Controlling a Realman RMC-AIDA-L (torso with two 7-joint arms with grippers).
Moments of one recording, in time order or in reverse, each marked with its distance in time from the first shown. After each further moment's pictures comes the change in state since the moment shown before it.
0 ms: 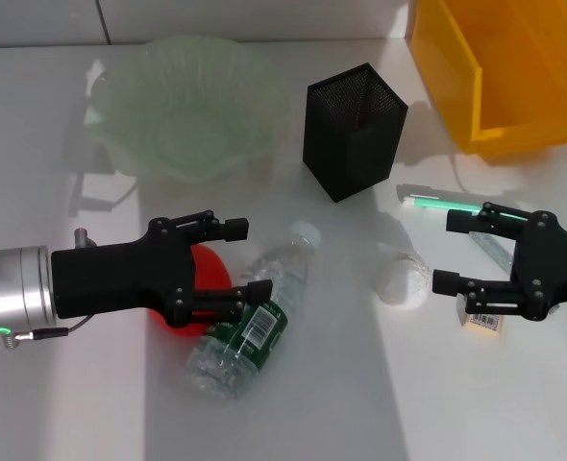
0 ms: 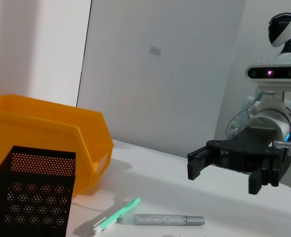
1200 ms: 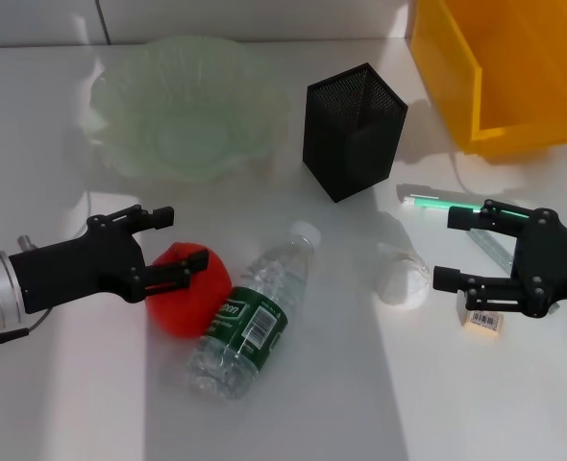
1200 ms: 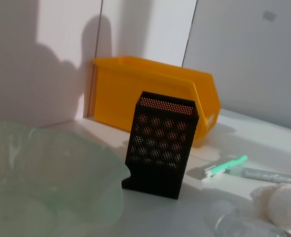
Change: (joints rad) left arm 0.059 0.001 -0.090 -0.013 0.012 -0.220 0.011; right arm 0.000 -0.001 0.002 0.000 0.004 0.005 0.000
